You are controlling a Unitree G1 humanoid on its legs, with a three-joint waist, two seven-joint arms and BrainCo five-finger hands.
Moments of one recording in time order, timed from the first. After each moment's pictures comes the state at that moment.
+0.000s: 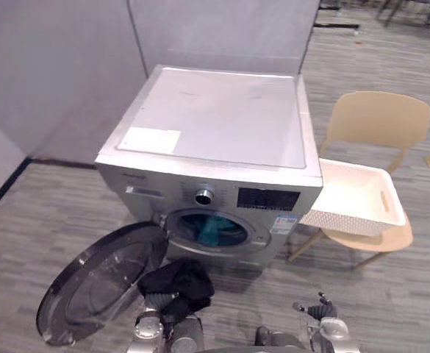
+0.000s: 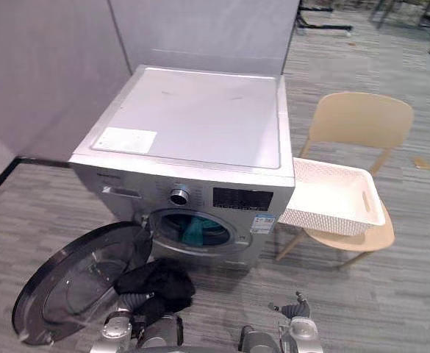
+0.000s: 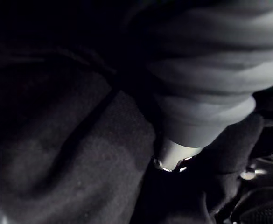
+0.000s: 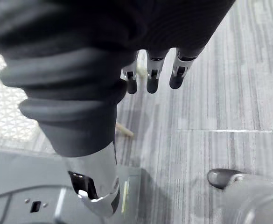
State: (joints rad) left arm 0.09 0.07 0.03 0.71 0.12 -0.04 0.19; right arm 0.02 -0.08 -0.17 0.91 -0.11 0.01 -0.22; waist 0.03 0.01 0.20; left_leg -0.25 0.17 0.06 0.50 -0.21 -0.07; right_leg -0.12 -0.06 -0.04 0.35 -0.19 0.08
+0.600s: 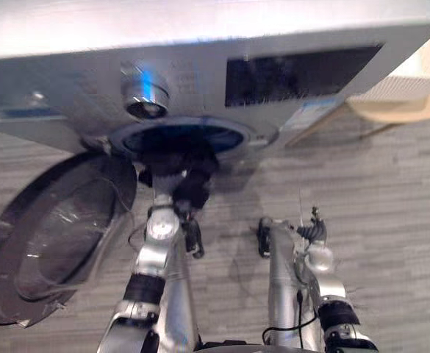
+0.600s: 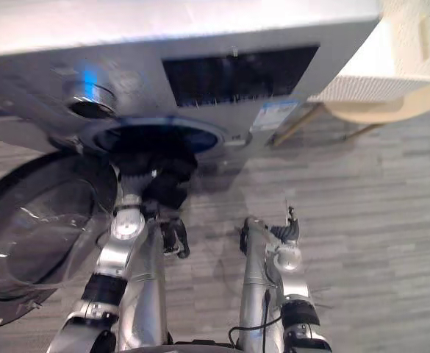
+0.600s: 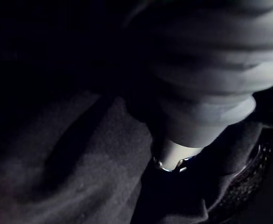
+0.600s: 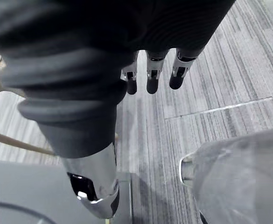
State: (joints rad) left arm -0.45 0.08 -0.05 0.19 0.03 -0.05 0.38; right arm -0.21 -0.04 -0.14 0.48 -0.04 0.00 -0.36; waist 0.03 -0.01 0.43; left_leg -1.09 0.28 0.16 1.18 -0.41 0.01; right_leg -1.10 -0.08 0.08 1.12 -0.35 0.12
